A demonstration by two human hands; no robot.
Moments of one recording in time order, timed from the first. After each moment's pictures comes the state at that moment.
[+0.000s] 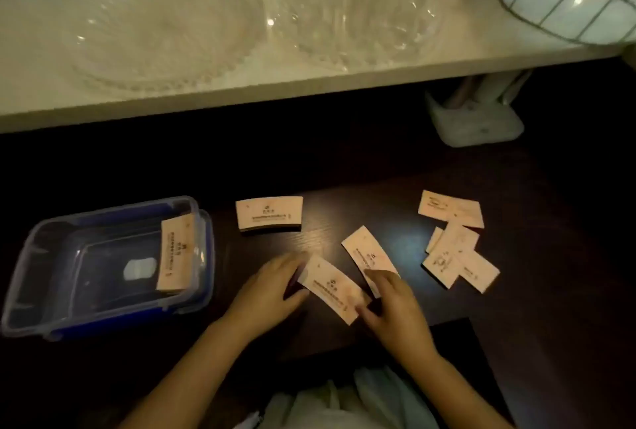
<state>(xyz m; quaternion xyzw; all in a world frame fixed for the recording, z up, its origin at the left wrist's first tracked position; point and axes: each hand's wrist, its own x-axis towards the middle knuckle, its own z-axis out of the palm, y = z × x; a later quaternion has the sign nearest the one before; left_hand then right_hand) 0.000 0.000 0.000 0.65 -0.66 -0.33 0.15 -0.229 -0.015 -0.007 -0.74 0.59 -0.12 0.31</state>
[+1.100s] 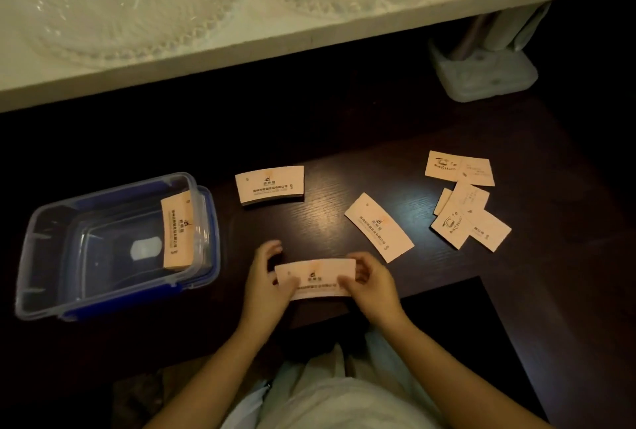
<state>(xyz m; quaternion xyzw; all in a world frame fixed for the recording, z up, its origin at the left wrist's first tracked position) -0.010 0.039 -0.023 0.74 -0.38 -0.41 0.37 -0.182 0.000 -0.032 -0.50 0.60 -0.25 0.57</state>
